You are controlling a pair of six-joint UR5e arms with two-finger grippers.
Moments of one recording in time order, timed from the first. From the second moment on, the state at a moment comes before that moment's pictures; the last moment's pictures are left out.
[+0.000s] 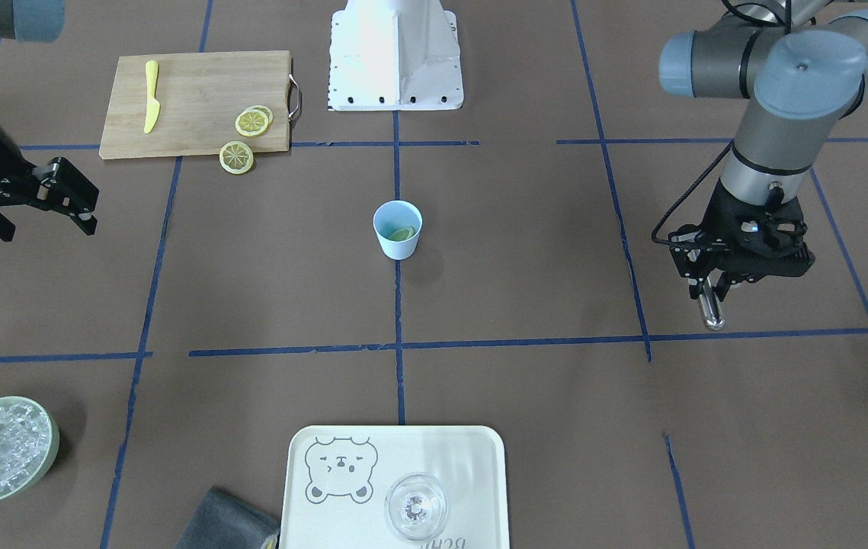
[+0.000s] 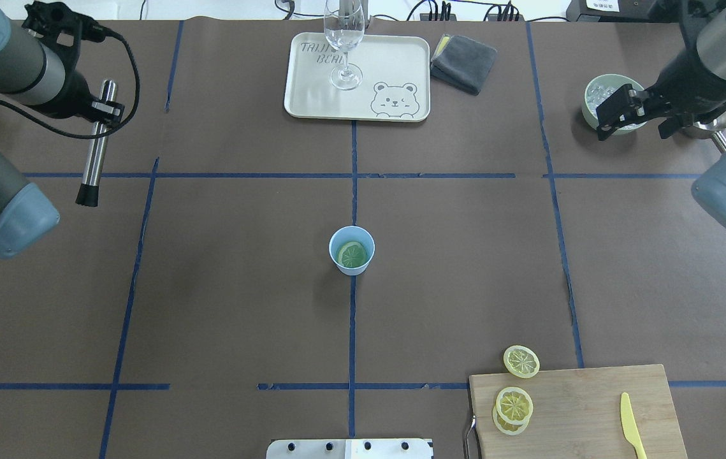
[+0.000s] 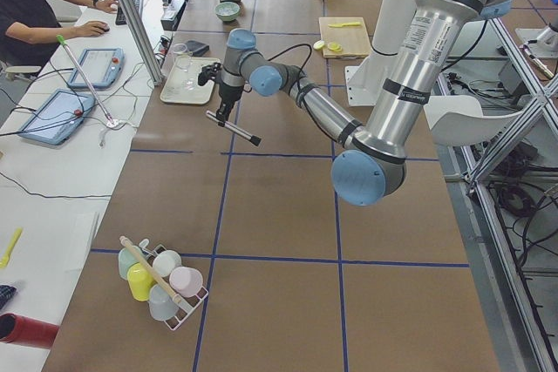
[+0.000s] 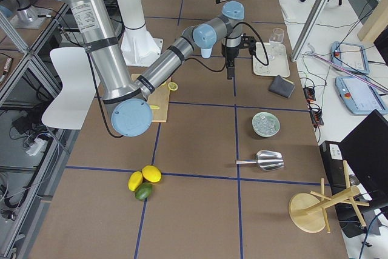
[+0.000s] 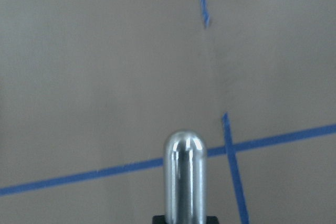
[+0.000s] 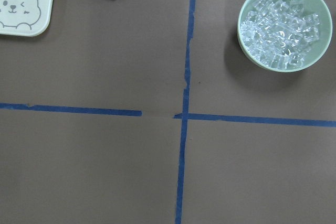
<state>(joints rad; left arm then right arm) -0.95 -2.00 -1.84 -1.63 -1.84 -0.64 1.10 -1.26 2.01 -1.80 2.20 0.63</state>
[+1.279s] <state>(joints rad) -0.72 -2.15 -1.94 -2.21 -1.39 -0.78 1.57 -1.50 1.71 -1.80 2.39 -0.11</state>
